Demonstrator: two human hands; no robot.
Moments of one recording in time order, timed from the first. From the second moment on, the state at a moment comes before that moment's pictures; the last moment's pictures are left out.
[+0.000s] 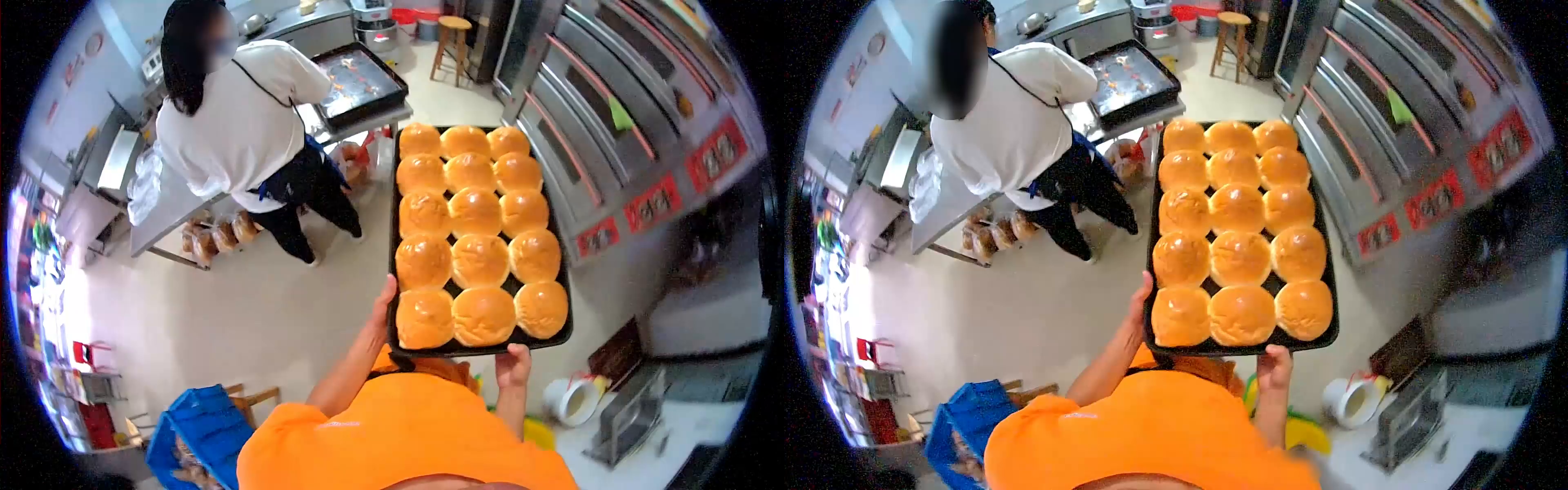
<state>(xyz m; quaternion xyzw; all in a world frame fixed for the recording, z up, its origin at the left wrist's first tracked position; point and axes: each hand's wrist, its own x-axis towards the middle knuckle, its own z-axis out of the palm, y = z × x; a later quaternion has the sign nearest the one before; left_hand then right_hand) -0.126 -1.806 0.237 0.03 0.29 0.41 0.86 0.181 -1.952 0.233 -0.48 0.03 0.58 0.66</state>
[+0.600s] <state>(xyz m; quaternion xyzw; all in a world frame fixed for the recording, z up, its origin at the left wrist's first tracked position) -0.075 -1.842 0.189 0.09 0.31 0.52 0.79 0.247 -1.926 0.243 -0.41 -0.10 0.71 0.56</state>
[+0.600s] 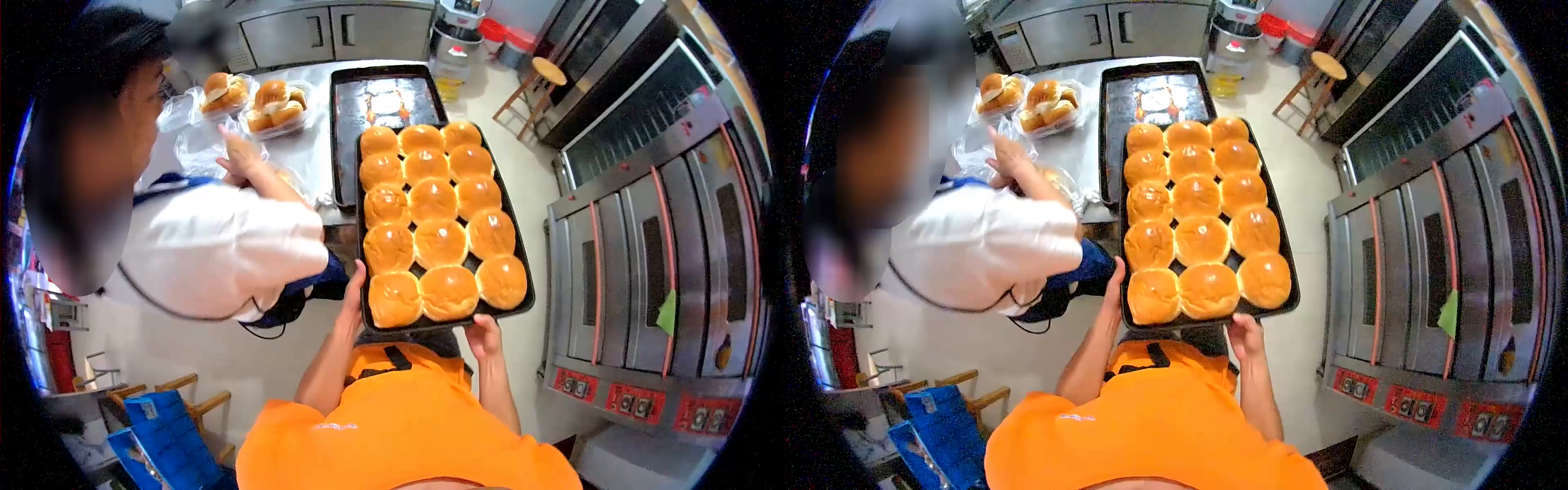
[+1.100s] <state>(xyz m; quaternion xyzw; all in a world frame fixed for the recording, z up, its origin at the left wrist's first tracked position) 0.043 -2.053 0.175 0.09 0.74 0.60 0.29 0.353 -1.951 0.289 -0.46 -0.58 0.64 0.17</state>
